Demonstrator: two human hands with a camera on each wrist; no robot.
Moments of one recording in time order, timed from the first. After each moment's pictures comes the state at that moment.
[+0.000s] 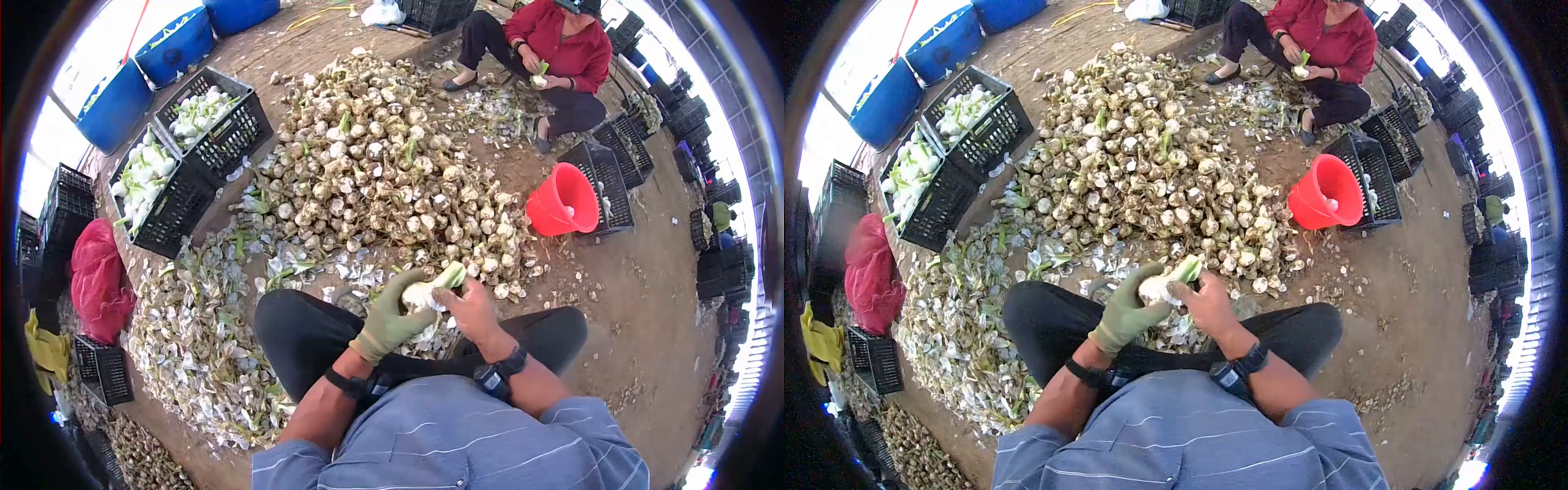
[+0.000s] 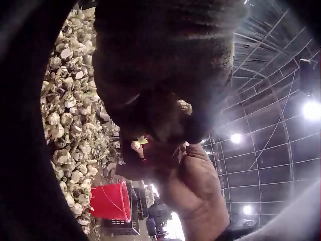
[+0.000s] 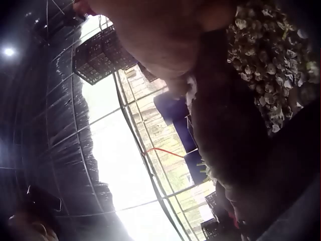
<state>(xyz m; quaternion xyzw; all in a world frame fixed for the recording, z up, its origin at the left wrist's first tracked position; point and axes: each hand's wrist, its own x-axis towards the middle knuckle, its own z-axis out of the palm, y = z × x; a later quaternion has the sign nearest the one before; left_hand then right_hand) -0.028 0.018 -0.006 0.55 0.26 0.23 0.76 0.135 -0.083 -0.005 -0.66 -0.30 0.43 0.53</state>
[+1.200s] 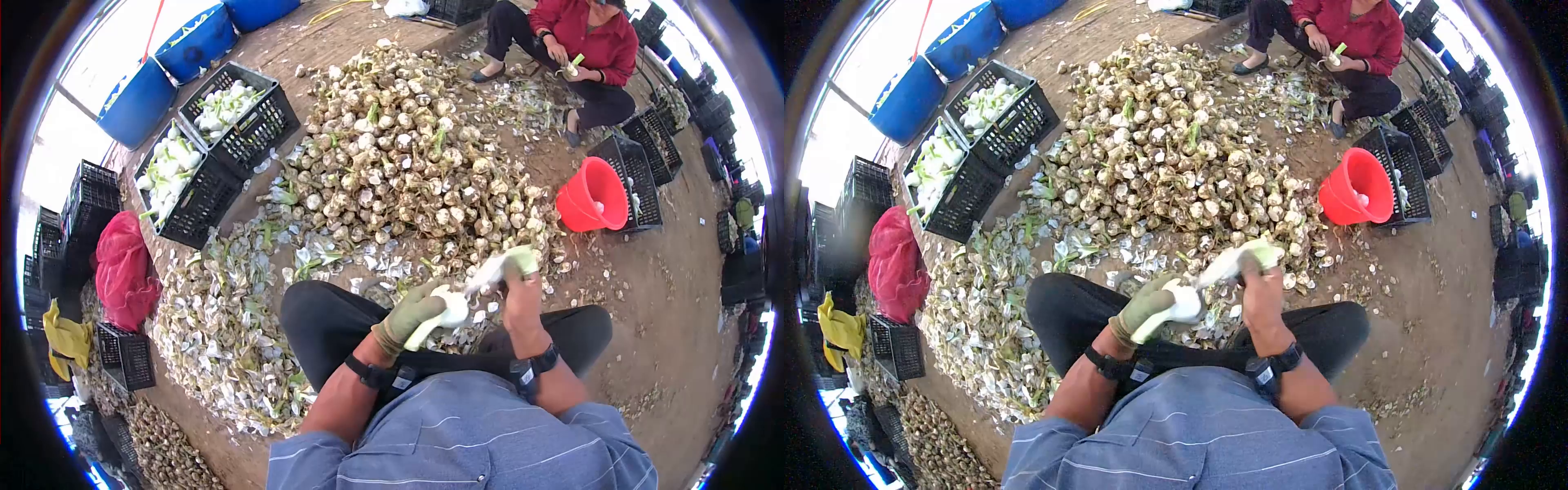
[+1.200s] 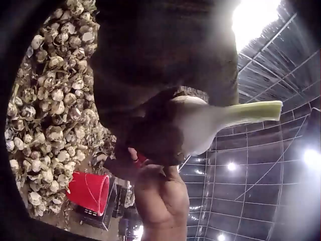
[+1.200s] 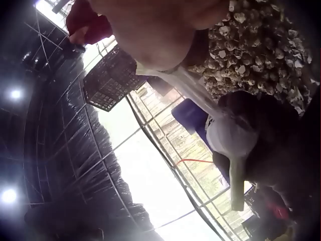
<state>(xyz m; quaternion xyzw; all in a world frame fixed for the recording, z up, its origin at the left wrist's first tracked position) -0.037 0.025 -0.025 0.32 0.16 0.11 0.93 0.157 -0.082 -0.002 -0.59 -0.09 0.35 0.72</state>
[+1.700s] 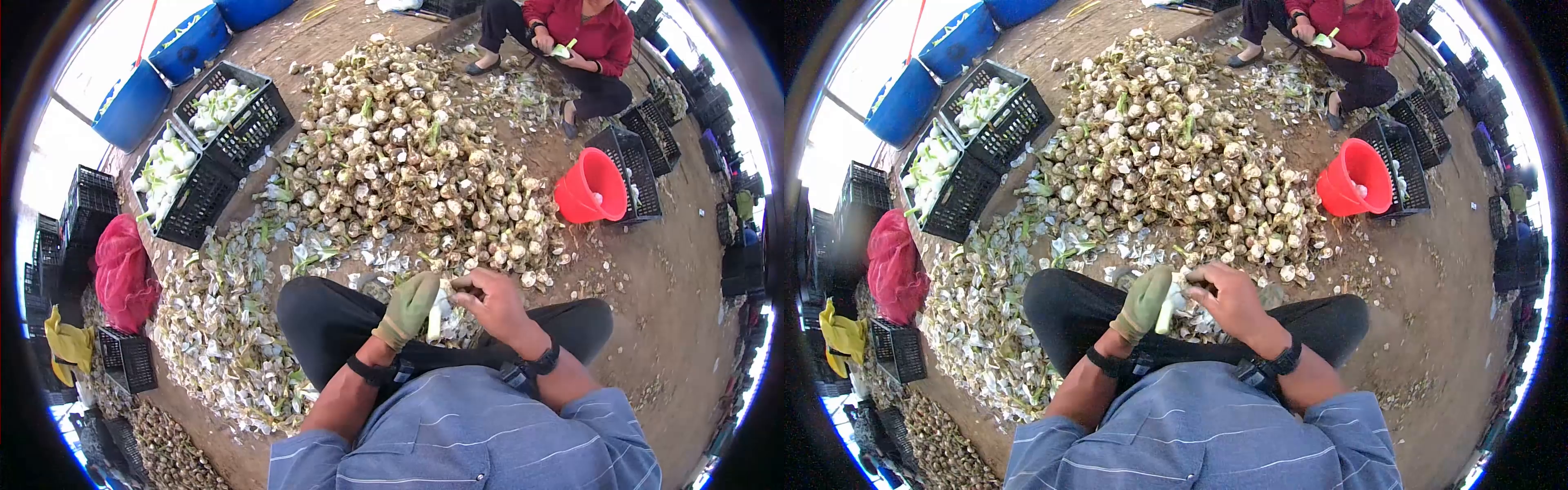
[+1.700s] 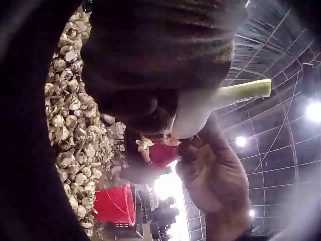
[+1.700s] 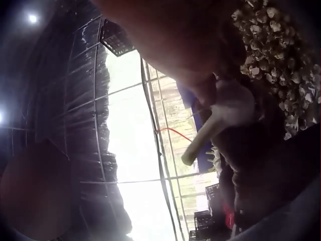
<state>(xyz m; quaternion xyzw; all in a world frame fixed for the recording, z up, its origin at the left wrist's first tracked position) -0.031 0.015 -0.039 0.68 0.28 0.26 0.62 0.138 -0.081 0.049 -0.70 -0.57 0.29 0.32</state>
